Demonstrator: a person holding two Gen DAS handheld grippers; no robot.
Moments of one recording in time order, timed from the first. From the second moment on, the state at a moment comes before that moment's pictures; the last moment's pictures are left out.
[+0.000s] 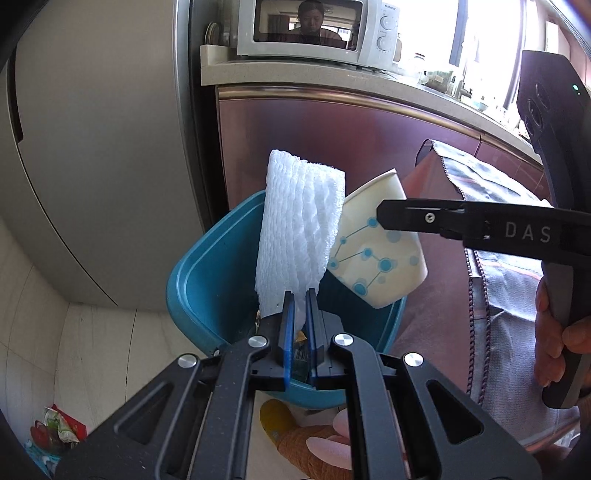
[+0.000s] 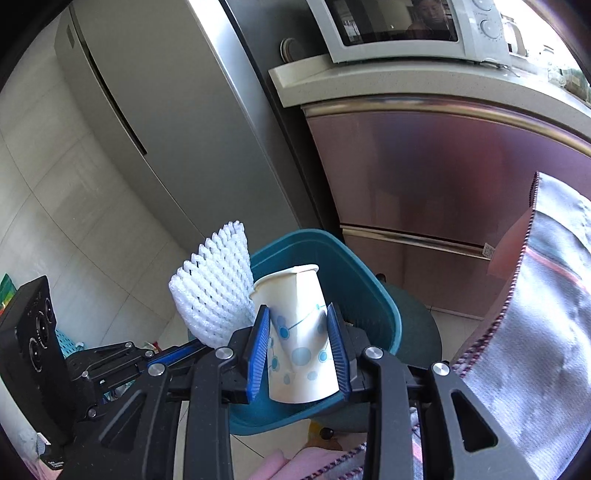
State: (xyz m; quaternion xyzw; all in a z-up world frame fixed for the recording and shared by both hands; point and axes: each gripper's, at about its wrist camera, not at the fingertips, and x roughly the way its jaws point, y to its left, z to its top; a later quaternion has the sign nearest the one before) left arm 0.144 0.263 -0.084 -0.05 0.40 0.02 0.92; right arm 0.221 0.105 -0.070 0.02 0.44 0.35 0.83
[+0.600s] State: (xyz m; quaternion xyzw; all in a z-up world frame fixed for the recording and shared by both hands) left arm 0.151 0.250 -0.093 -0.06 0.39 0.02 0.92; right arm 0.200 0.085 -0.067 0.03 0.44 0.35 0.83
